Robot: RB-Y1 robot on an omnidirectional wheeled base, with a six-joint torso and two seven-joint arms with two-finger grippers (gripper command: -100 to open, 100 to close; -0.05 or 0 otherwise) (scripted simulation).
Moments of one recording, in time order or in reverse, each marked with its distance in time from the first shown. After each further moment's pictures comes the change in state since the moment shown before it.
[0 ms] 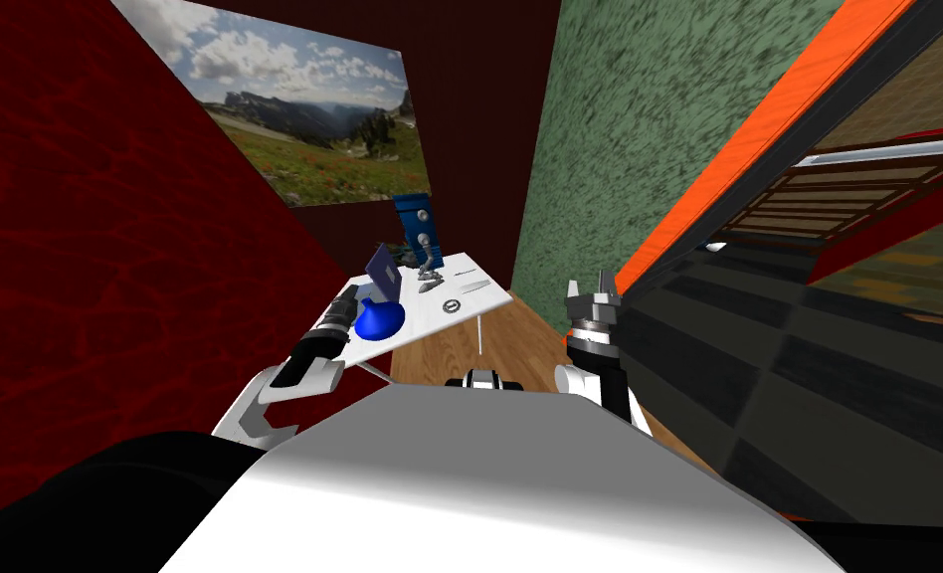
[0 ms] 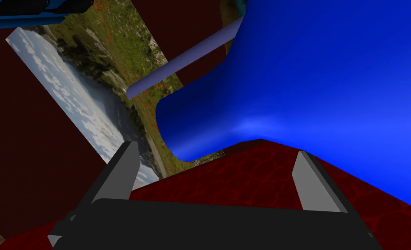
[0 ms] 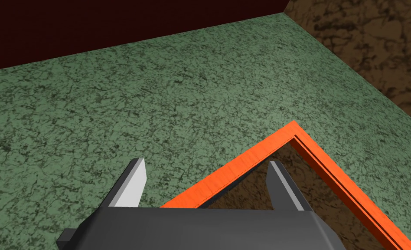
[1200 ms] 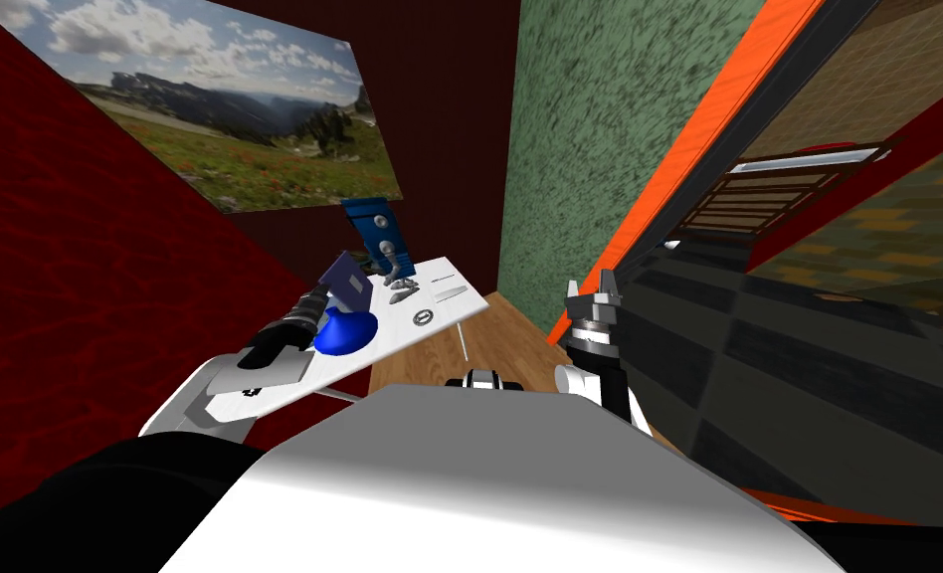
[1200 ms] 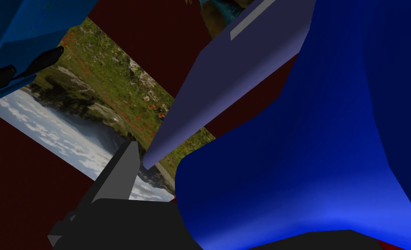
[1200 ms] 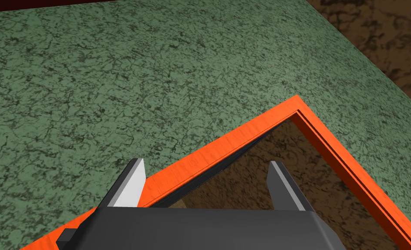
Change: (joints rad) left arm -0.016 0.195 0.148 0.081 -0.020 0.249 0.011; right arm 0.000 0.000 0.000 0.000 0.000 0.000 0.000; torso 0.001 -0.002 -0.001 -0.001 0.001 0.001
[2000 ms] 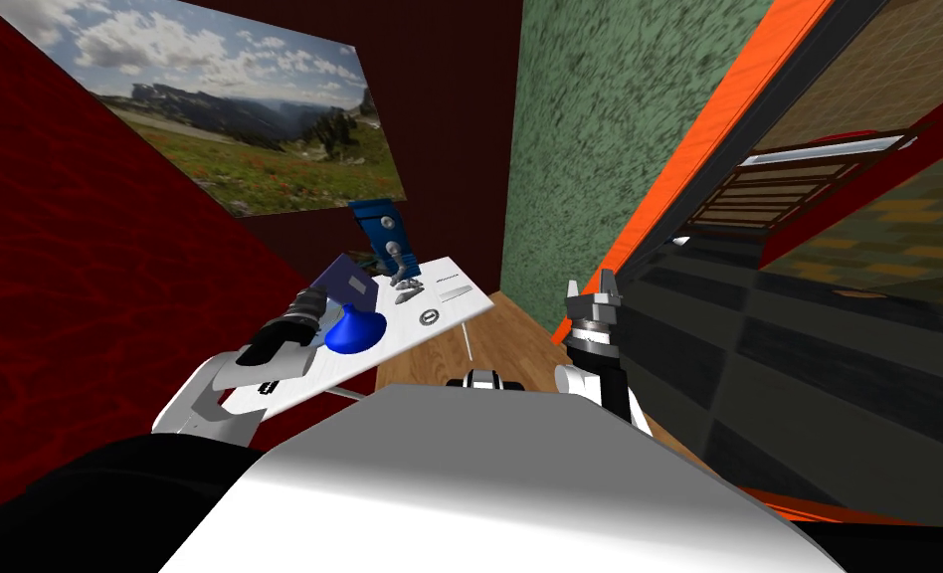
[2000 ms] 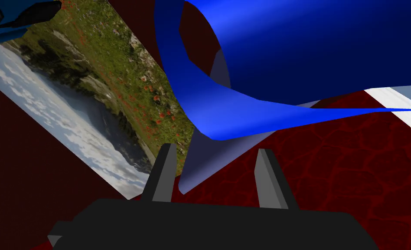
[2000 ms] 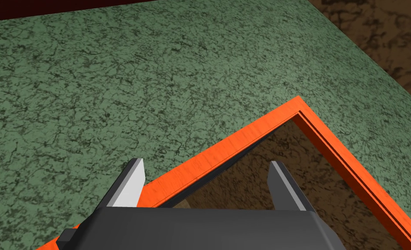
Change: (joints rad) left arm -0.058 -0.035 0.015 0.011 0.046 -0.014 0.056; right arm 0.000 0.000 0.000 0.000 0.000 0.000 0.000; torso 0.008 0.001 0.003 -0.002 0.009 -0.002
